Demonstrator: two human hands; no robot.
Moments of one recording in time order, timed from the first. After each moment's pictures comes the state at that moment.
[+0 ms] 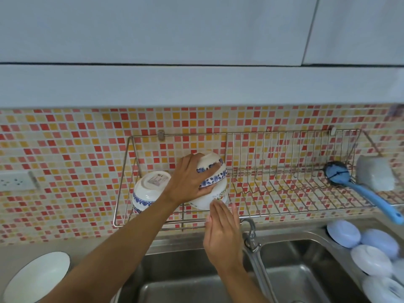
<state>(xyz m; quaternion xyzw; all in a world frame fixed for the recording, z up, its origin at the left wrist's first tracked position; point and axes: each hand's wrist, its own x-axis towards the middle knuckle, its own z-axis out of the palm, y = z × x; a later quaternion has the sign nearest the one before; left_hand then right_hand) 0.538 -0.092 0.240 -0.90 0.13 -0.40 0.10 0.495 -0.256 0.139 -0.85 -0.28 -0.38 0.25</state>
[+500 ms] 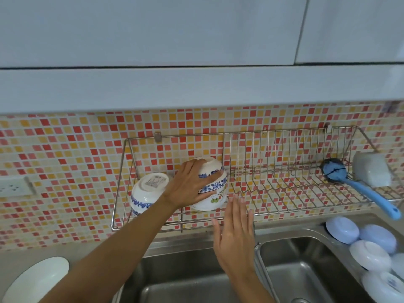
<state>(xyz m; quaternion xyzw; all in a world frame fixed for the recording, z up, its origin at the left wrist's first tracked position) 0.534 -0.096 0.239 -0.93 0.15 -0.31 0.12 0.494 -0.281 0.140 -0.91 -0.21 -0.30 0.20</state>
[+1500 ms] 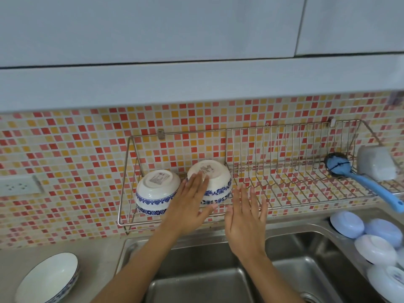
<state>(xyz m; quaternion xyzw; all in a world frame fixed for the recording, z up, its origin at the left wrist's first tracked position) 0.475 -0.118 0.198 -0.98 0.03 -0.17 -0.03 0.510 -0.292 0.156 -0.94 -0.18 -0.25 0.16</state>
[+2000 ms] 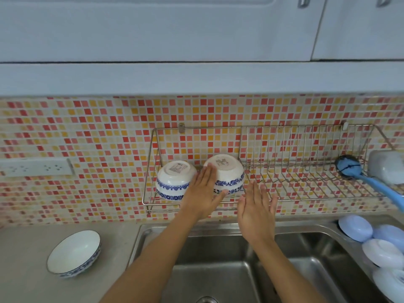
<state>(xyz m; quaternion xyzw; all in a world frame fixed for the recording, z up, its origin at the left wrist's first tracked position) 0.468 -0.123 0.196 -0.98 -0.04 -0.19 -0.05 0.501 -0.292 0.160 -0.95 -0.18 -0.21 0.16</state>
